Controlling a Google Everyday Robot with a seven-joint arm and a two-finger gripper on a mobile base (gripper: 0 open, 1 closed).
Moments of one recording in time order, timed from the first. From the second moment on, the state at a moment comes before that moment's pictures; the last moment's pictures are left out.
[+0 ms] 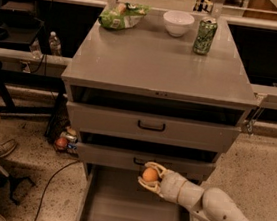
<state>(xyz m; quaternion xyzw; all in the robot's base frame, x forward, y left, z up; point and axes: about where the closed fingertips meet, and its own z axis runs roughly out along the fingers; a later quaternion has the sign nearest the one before) 0.525 -0.066 0.507 -0.52 0.61 0.16 0.57</state>
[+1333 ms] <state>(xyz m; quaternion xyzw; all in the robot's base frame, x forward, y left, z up) 0.563 -0.158 0.656 -0.44 0.62 0.11 0.64</state>
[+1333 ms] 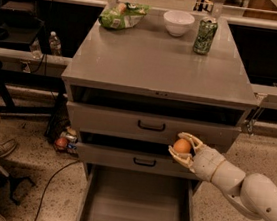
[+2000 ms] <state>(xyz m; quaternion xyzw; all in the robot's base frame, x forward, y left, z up) 0.570 -0.162 0.723 -0.43 0.59 0.05 0.68</state>
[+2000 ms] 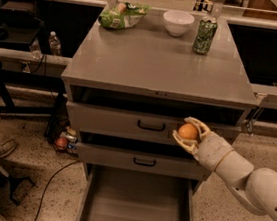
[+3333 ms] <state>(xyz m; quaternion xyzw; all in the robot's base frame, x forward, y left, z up) 0.603 -0.186 0.852 -0.37 0.56 -0.07 0.74</state>
